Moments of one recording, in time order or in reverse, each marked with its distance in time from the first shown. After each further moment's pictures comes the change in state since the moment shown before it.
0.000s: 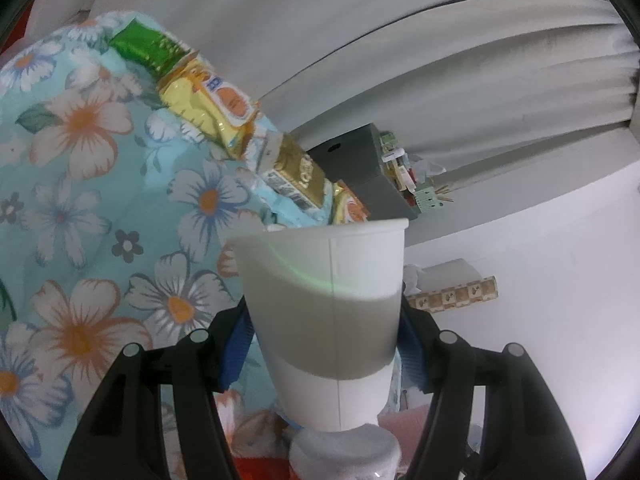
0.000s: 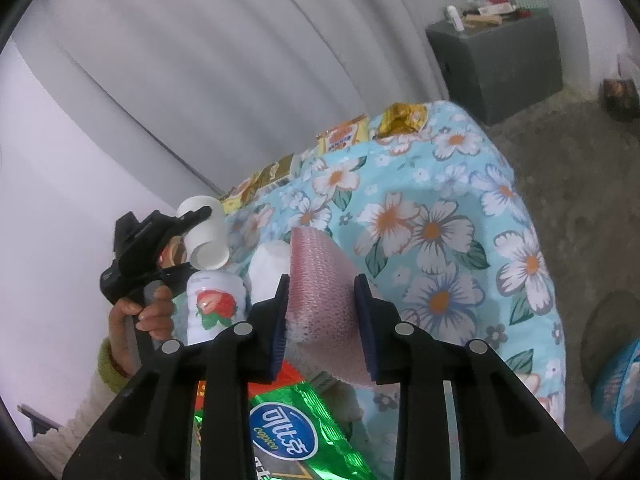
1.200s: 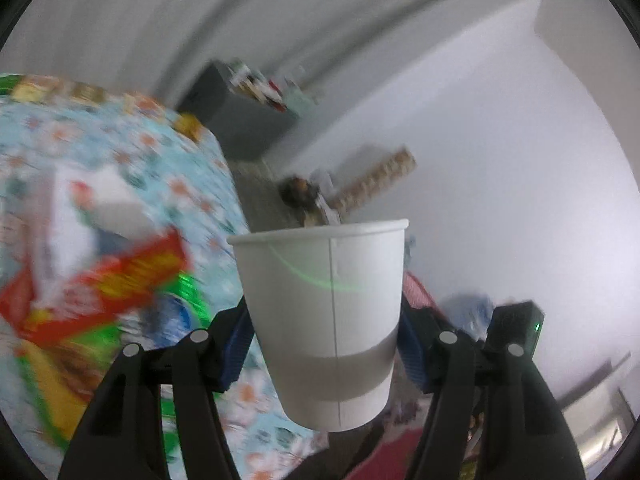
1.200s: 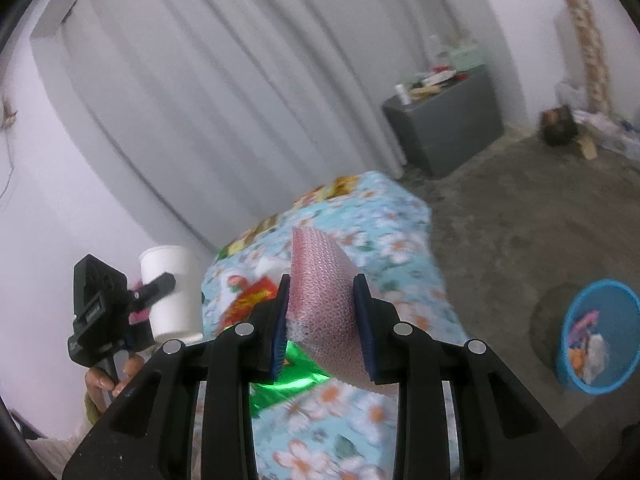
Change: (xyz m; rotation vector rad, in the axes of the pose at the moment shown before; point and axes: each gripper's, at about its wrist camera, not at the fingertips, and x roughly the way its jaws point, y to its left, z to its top) left arm -0.055 -0.186 -0.235 0.454 0.248 -0.218; right arm -0.222 -0.046 -0.090 0.092 -0.279 -0.073
